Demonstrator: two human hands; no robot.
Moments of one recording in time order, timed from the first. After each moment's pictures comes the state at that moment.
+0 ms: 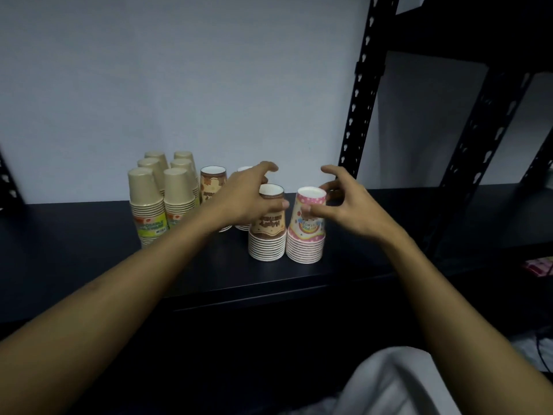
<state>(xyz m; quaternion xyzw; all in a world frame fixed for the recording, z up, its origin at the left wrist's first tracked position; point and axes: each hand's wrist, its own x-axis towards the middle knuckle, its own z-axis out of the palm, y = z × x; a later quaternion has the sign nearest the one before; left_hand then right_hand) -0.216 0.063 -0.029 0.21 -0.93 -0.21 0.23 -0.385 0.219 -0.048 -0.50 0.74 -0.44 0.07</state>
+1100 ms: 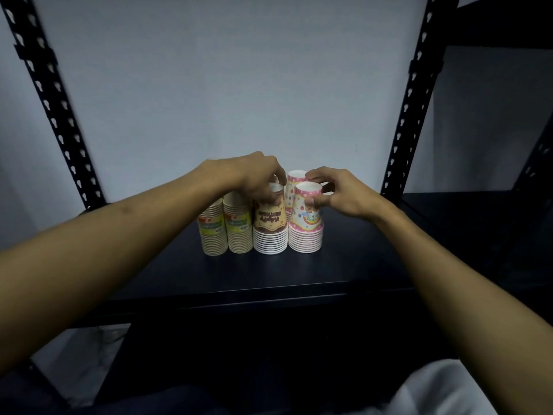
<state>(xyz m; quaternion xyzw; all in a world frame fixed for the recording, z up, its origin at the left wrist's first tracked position) -0.177 -0.003 0.022 0.22 -0.97 0.02 0.02 -0.359 0.122 -0.037 -0.59 0.69 -0.39 0.12</state>
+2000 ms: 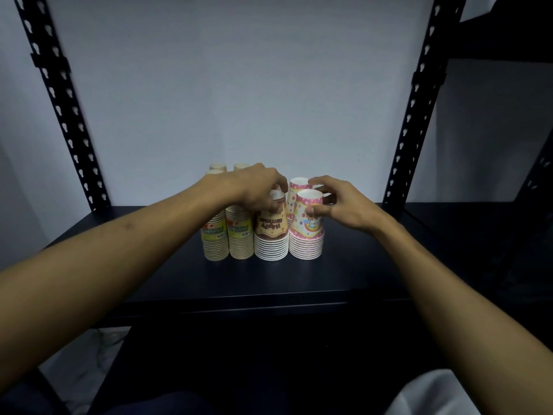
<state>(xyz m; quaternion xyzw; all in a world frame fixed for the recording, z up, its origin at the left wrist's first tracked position) -0.174 -0.002 0.012 0.22 -0.97 0.04 0.05 -0.357 0.124 -0.042 -0.59 0.68 -0.41 0.14</state>
